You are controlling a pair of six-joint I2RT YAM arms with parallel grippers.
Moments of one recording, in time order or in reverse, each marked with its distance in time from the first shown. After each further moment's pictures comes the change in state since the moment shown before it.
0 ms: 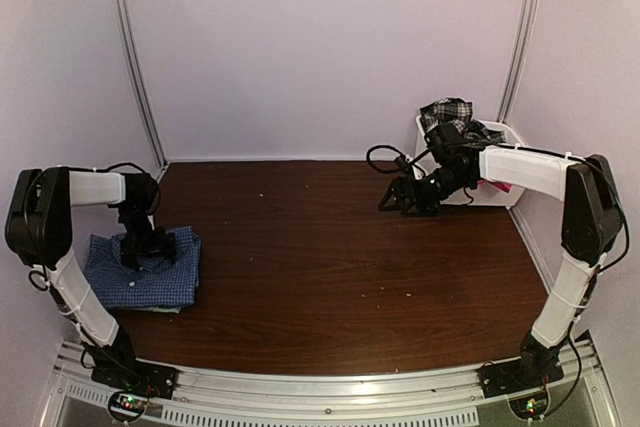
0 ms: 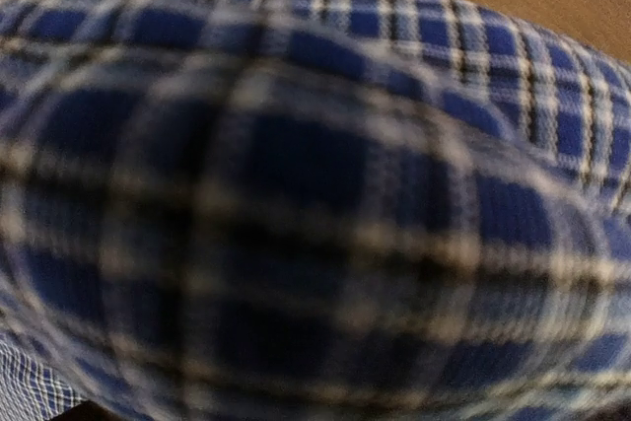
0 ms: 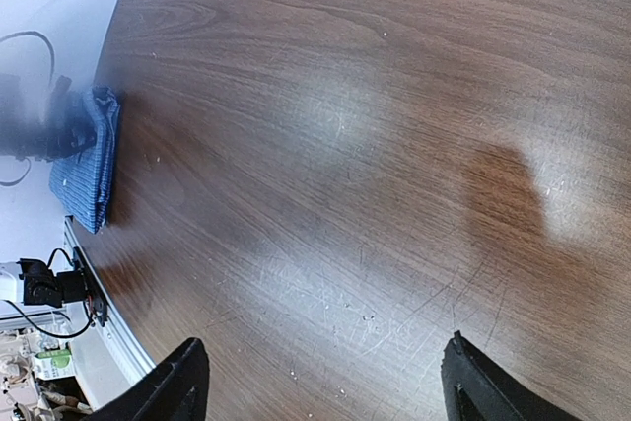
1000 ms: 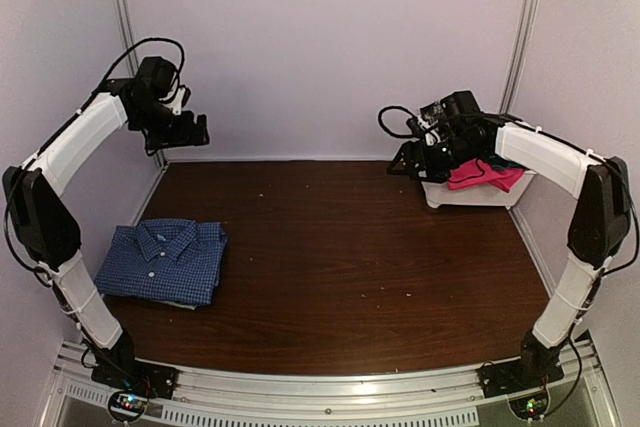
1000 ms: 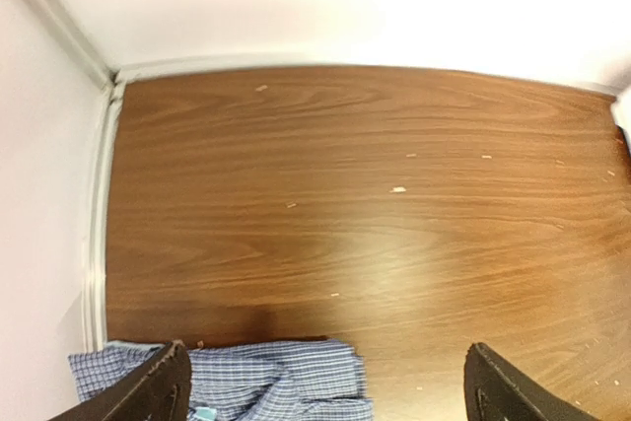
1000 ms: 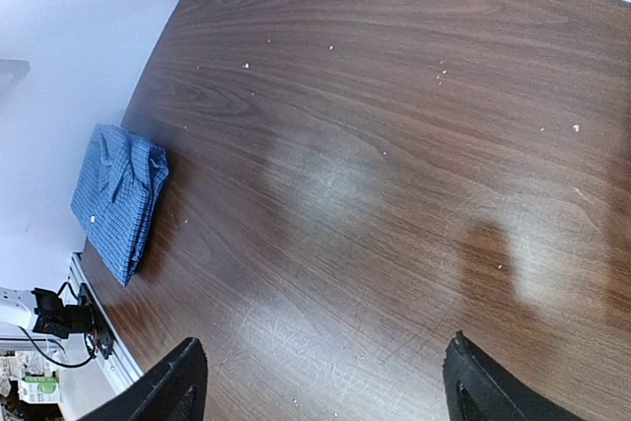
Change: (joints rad) left arm -0.248 0.019 0.797 -0.117 0.038 0.162; right arm -0.048 -0.027 0.185 -0.065 0.024 -0.045
